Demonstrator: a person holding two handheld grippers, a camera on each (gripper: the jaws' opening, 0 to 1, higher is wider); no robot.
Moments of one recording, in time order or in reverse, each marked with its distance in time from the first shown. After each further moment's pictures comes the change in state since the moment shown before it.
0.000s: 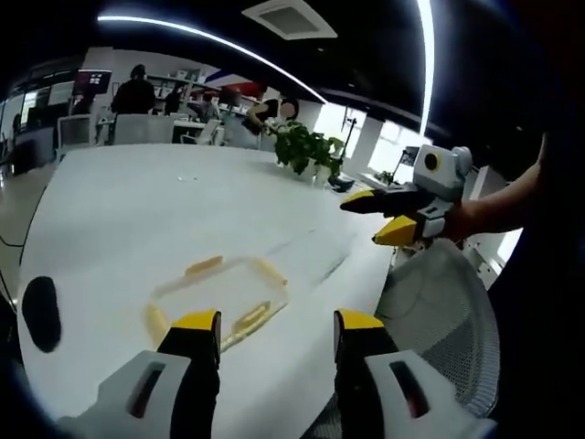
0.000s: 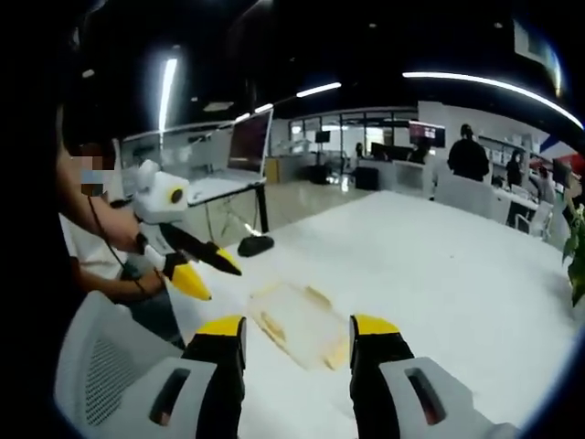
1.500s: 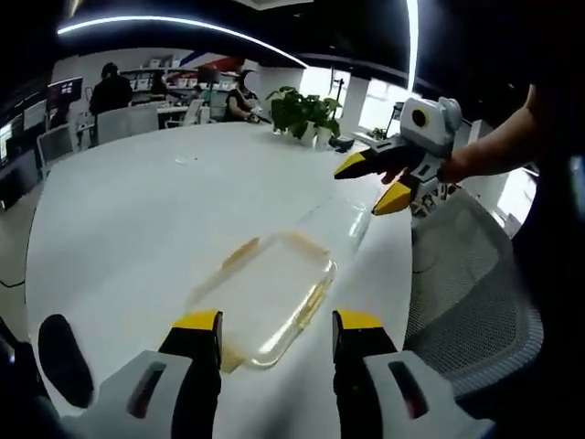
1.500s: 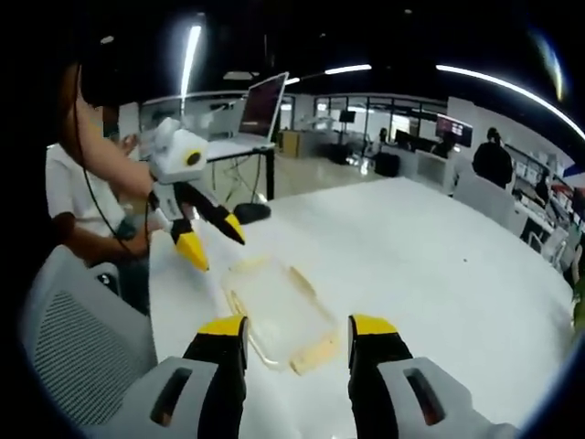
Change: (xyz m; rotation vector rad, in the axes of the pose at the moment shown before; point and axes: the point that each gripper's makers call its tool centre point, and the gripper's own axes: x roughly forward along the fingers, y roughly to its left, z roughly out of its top) left arm 0.025 0.060 -0.011 0.144 0.161 -0.011; right arm 0.045 -0.039 -0.024 -0.128 0.125 0.068
